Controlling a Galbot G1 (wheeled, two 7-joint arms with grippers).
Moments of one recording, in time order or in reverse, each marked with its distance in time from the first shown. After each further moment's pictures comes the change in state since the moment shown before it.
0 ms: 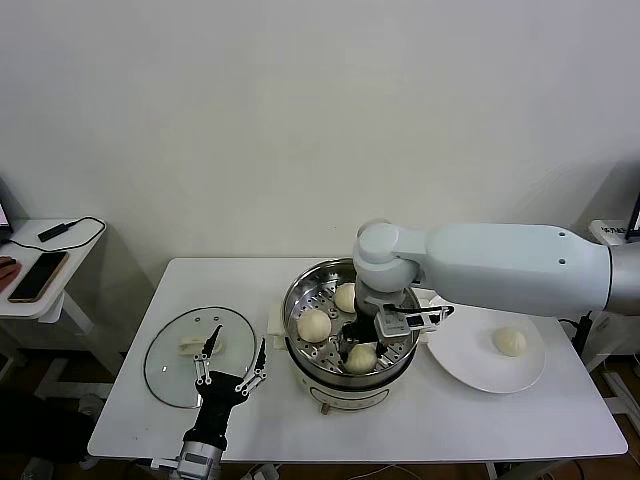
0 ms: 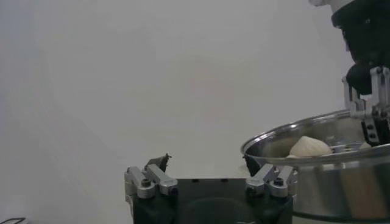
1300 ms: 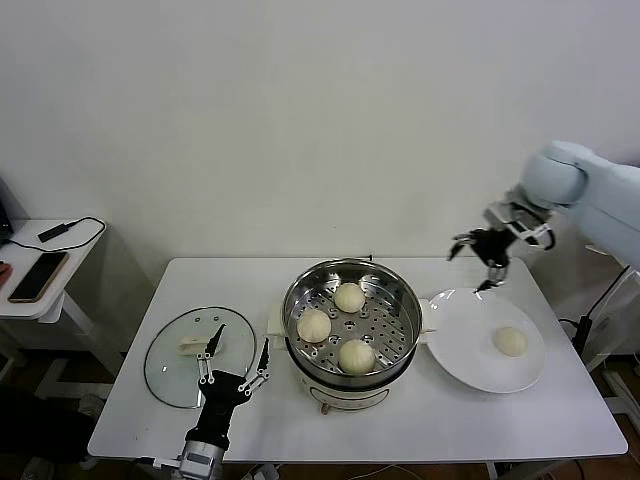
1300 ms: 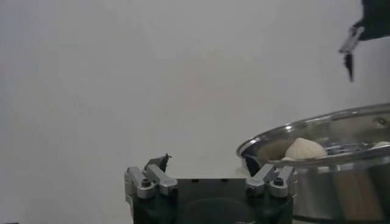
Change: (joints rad) left arm -0.003 0.011 0.012 -0.008 0.003 0.006 0.001; right arm -0.037 -0.366 0.174 -0.545 0.395 -0.467 -0.121
